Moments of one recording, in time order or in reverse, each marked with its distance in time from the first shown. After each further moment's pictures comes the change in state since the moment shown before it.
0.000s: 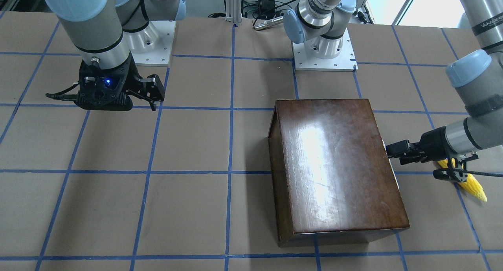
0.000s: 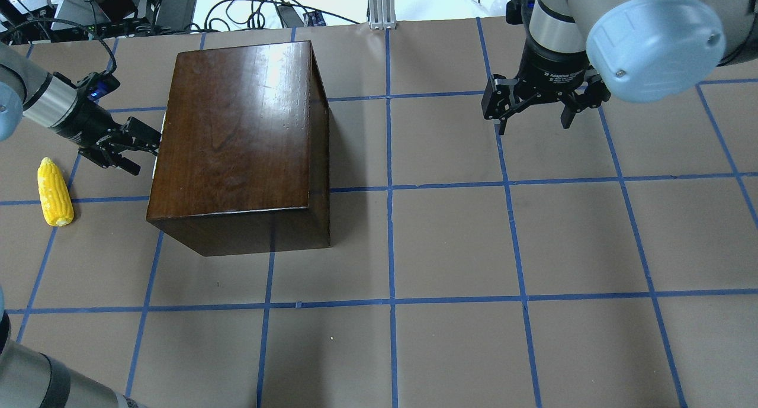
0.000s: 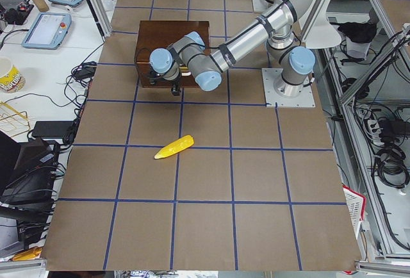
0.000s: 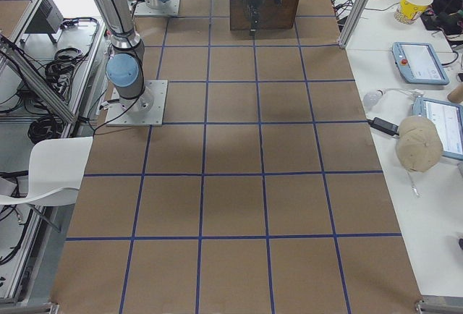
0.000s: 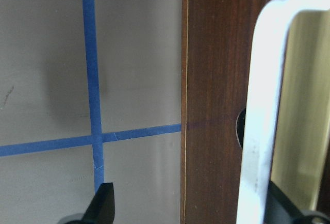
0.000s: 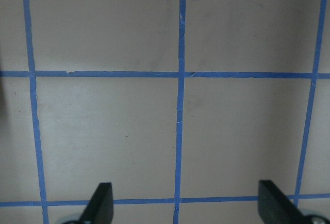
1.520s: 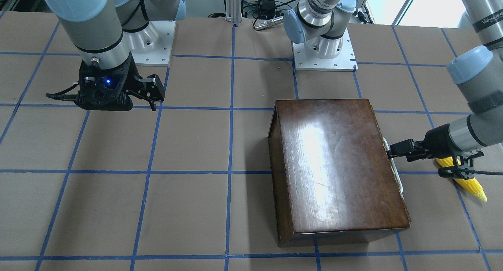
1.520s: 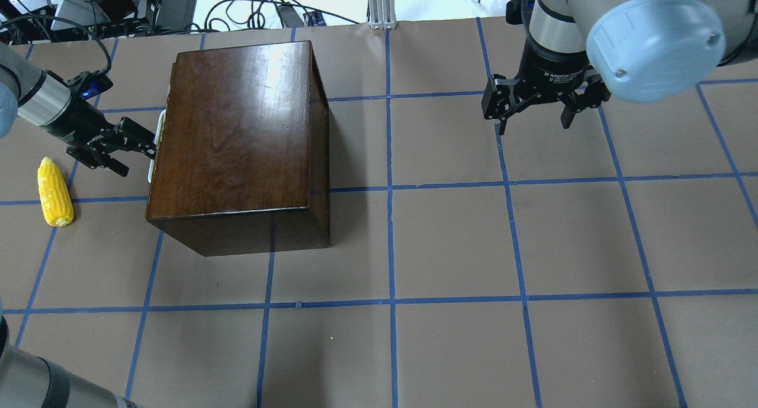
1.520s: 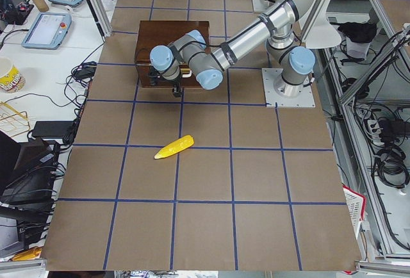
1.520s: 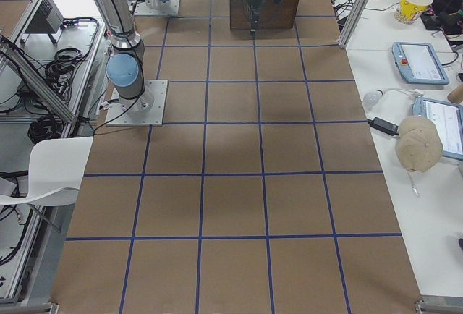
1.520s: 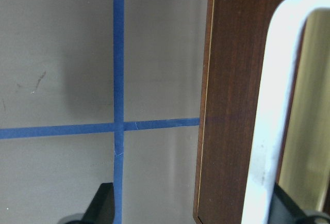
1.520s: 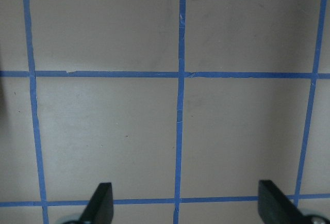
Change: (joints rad) left arm 0.003 0.015 0.003 0.017 0.061 -0.048; right arm 0.000 0.000 0.000 0.000 0.000 0.000
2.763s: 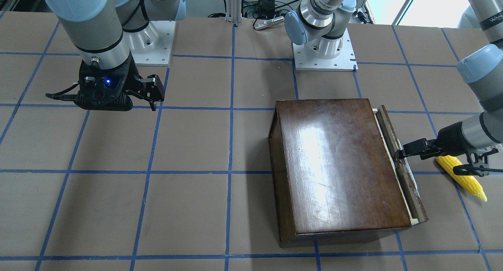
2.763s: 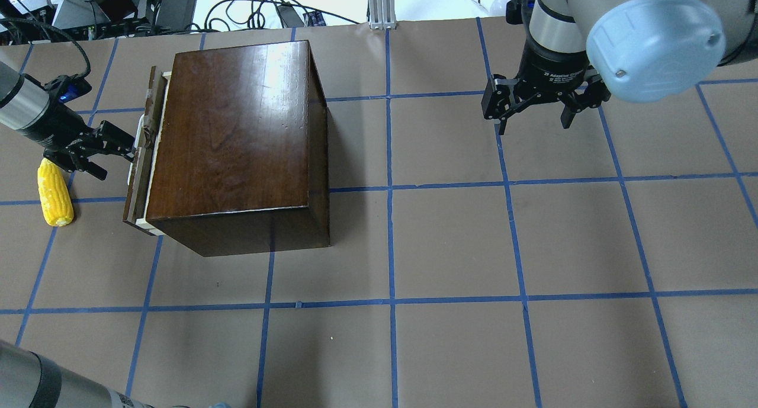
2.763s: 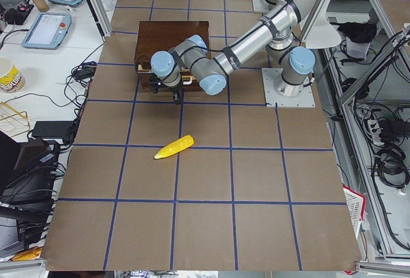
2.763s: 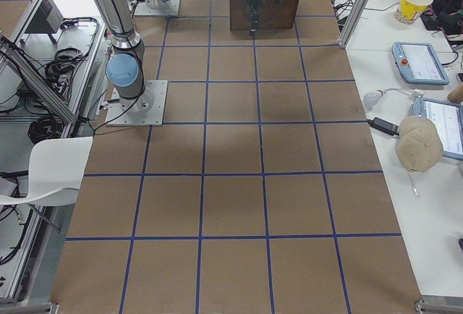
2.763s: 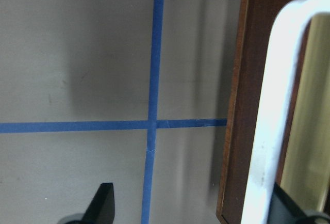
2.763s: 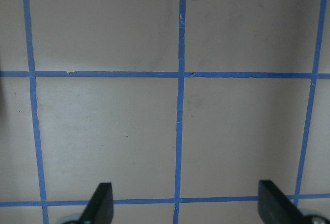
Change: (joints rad) left arm 0.051 -0.005 0.006 0.020 0.049 0.006; right arm 0.000 0.000 0.000 0.000 0.000 0.000
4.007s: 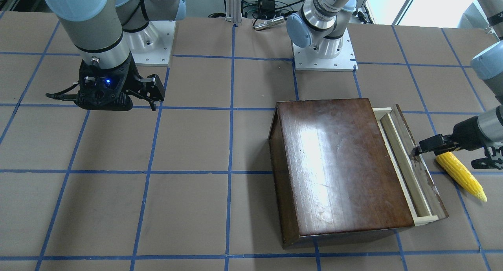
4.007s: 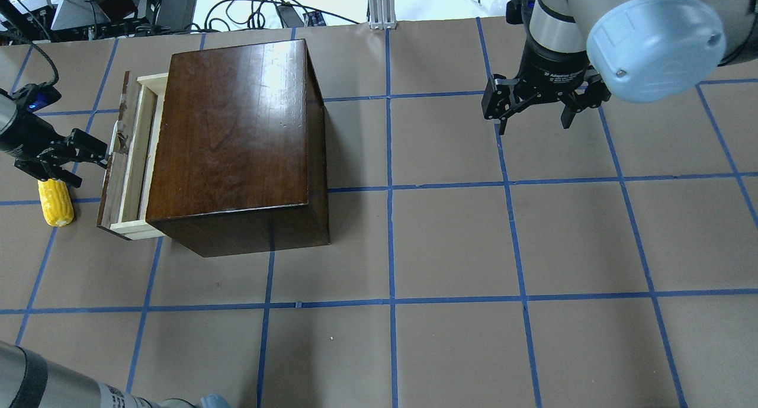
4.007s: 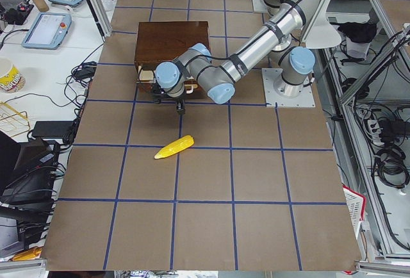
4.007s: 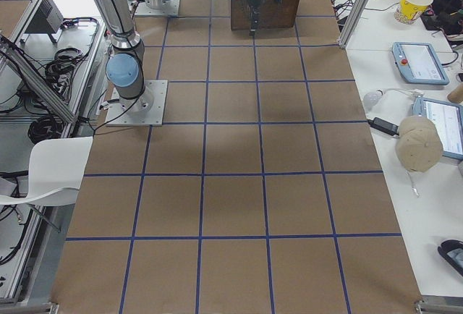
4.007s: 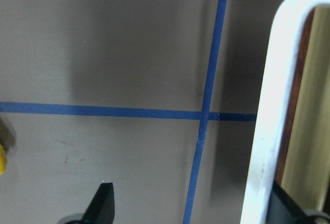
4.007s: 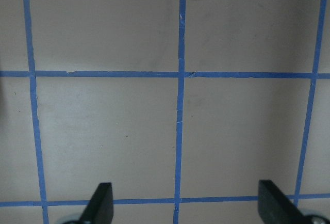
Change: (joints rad) left arm 0.084 0.000 -0.001 0.007 0.004 0.045; right arm 0.000 0.000 0.000 0.000 0.000 0.000
